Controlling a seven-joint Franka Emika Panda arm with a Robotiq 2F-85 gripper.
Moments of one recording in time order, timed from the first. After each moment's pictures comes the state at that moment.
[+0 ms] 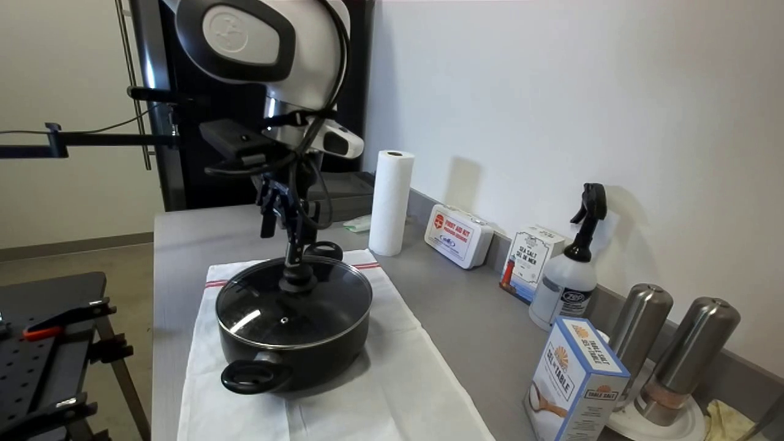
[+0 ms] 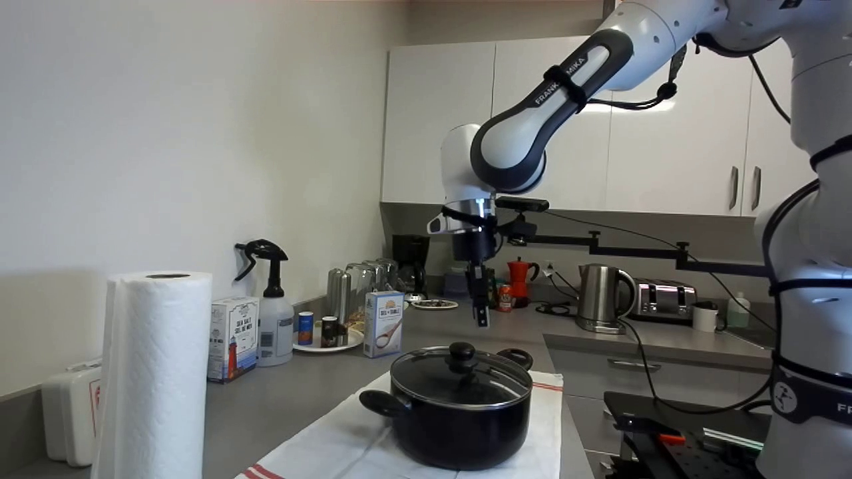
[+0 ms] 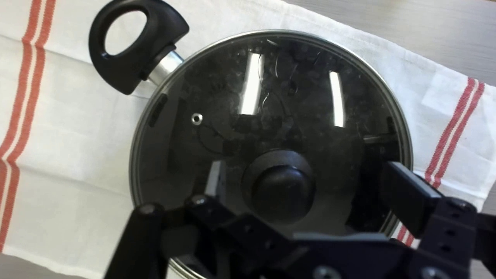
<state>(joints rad) -0.06 0.04 -0.11 -2.34 -0.03 2.24 -0.31</state>
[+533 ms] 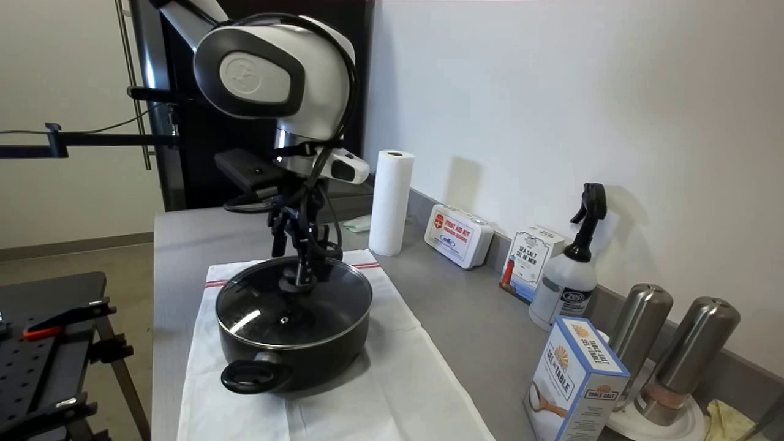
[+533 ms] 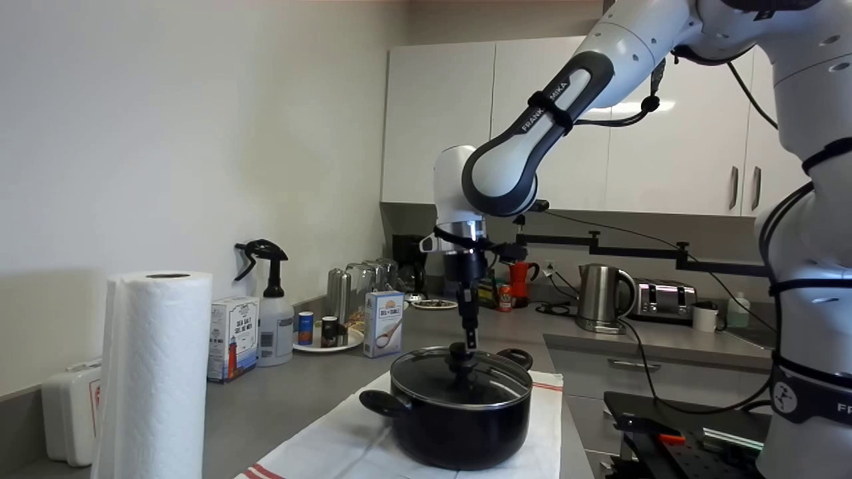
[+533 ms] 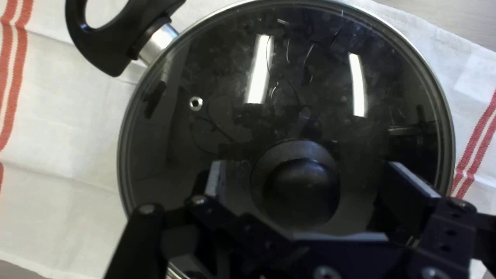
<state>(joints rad) -0.06 0.14 -0.11 -2.33 -0.03 2.34 -0.29</state>
